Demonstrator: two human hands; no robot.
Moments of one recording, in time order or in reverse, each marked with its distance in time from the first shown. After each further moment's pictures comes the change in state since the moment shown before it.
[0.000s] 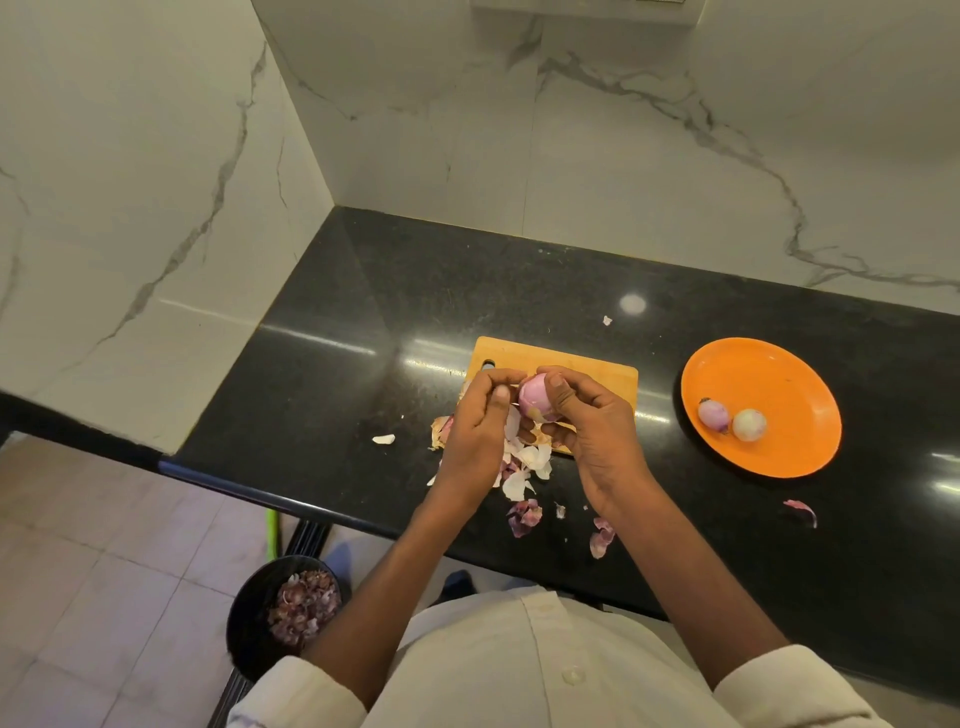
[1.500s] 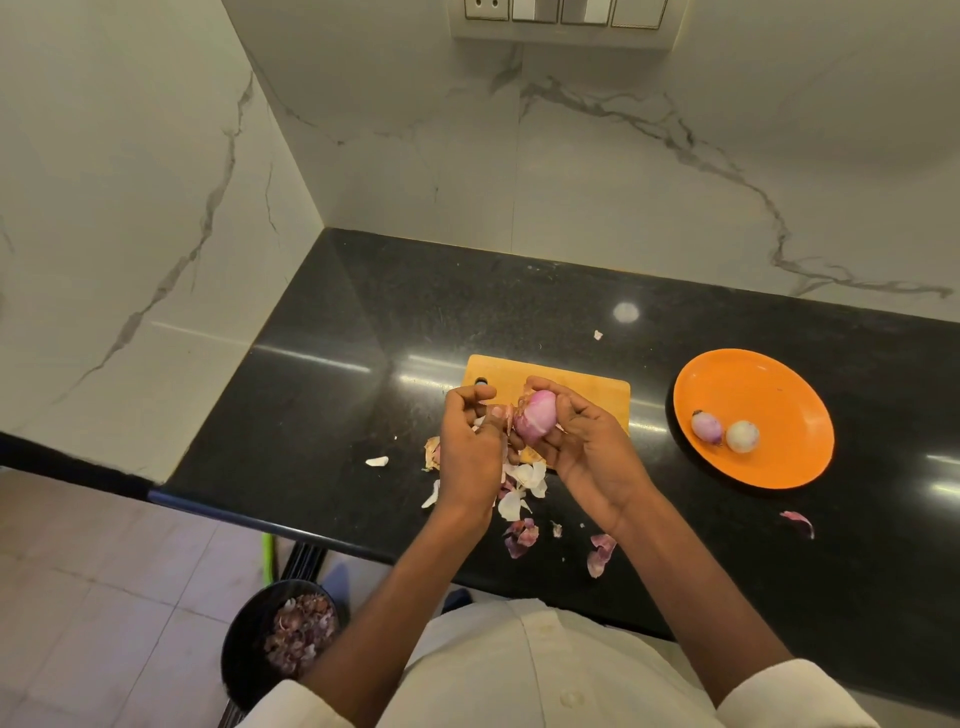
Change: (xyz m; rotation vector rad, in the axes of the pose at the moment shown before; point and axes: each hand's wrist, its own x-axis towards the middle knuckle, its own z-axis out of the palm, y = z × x) left_hand 0.005 0.010 0.014 -0.154 0.265 -0.174; right_hand 0.005 -0.011 -0.005 0.266 -0.146 0.164
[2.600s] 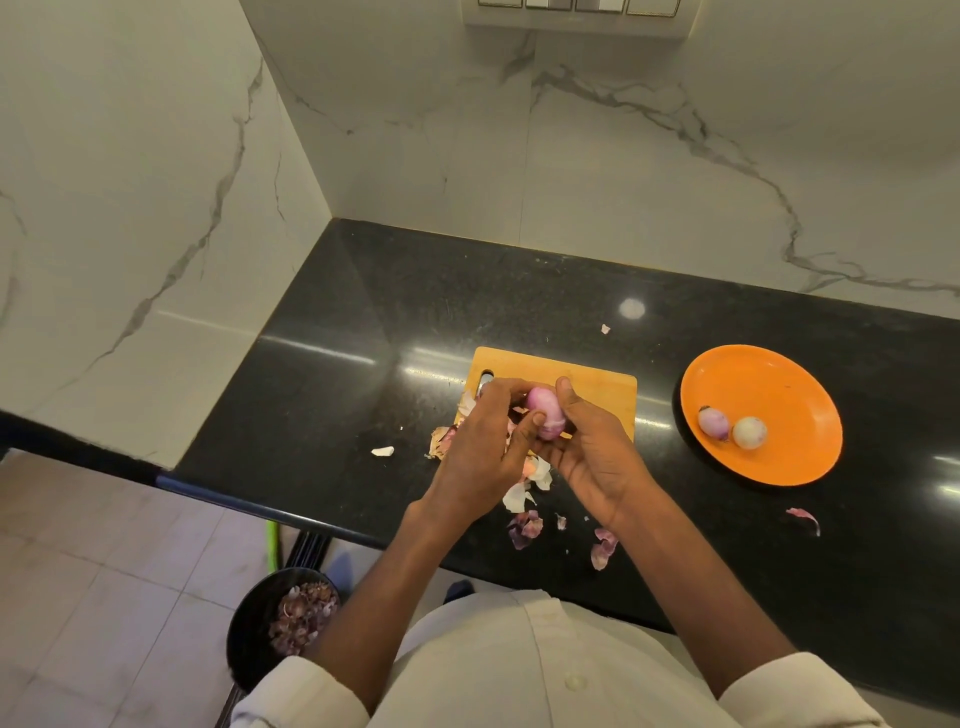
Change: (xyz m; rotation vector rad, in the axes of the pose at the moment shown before) left_hand 0.011 -0.012 -0.019 0.574 -0.380 0.555; right_hand -0.009 0.002 0.012 -0.006 0.106 0.077
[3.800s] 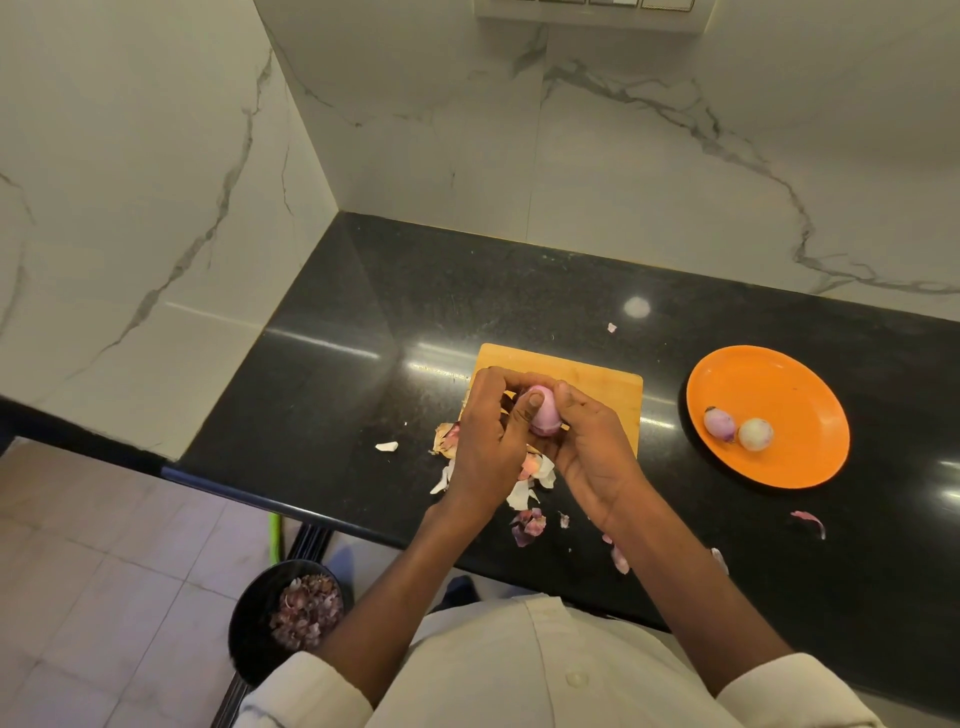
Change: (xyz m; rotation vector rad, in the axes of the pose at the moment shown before) left_hand 0.004 0.015 0.007 -0.217 0.267 -0.105; right_hand 0.007 0.006 0.006 -0.086 -0.056 -0.106
